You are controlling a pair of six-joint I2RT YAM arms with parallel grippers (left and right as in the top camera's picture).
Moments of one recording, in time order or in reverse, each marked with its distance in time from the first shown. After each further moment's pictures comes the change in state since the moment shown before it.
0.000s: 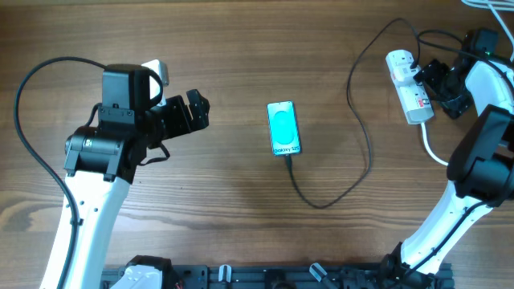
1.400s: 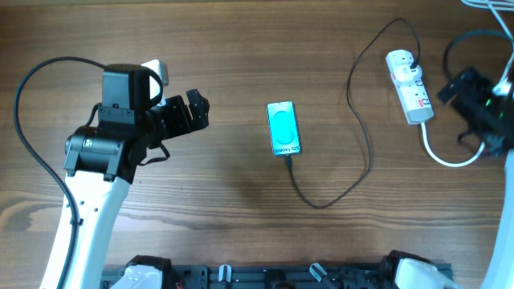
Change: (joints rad) left arm 0.000 0.000 0.000 0.000 -0.003 0.000; right arm 0.102 -0.914 -0.118 -0.505 0.045 0.020
